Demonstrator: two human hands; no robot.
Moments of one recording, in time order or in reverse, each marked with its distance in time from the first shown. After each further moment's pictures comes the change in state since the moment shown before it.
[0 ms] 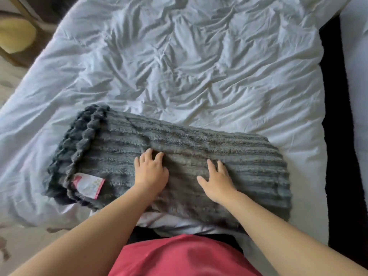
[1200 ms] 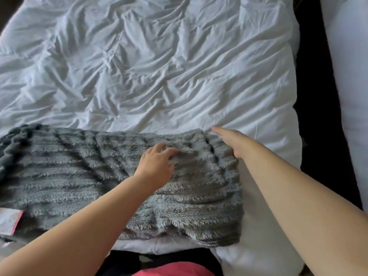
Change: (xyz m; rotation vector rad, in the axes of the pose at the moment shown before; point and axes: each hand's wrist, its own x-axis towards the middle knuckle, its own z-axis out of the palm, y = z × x) left_hand 0.035 0.190 0.007 -0.028 -0.153 0.240; right_hand 0.104 0.152 -0.164 1.046 -0.022 0.215
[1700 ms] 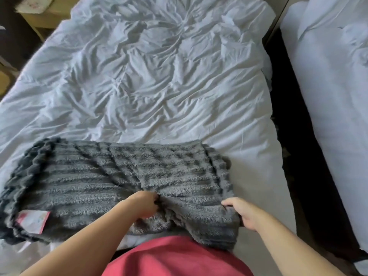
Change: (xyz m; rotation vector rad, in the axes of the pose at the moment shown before) left_hand -0.090 -0.045 0.010 0.358 -0.508 -0.022; right_hand -0.125 0.170 0.003 0.019 -0.045 0.245
